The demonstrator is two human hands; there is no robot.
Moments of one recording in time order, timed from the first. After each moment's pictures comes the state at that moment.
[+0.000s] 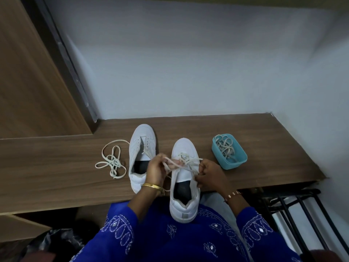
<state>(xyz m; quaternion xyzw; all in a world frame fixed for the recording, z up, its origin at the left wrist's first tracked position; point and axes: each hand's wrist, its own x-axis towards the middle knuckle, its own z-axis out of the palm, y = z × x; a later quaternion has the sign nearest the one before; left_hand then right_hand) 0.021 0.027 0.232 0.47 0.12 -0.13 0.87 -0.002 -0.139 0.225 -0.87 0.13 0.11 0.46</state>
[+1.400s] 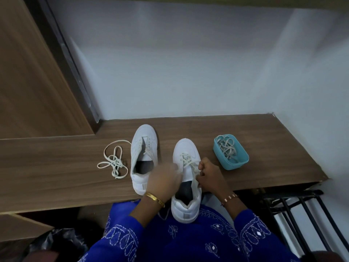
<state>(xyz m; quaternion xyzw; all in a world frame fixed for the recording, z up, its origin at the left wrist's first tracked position) 0.009 0.038 0.204 0.94 -0.23 0.11 0.23 -0.003 -0.134 0.212 -0.91 0.09 0.03 0.39</state>
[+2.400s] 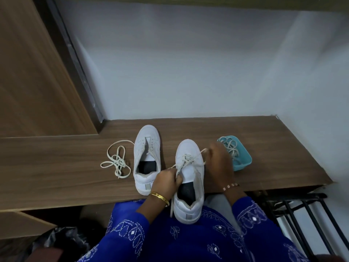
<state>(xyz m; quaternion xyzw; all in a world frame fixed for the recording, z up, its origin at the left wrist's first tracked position) 0.012 0.032 0.195 0.94 -0.13 -0.02 0.32 0.023 -0.137 0.229 -0.93 0.04 -0.26 0.24</state>
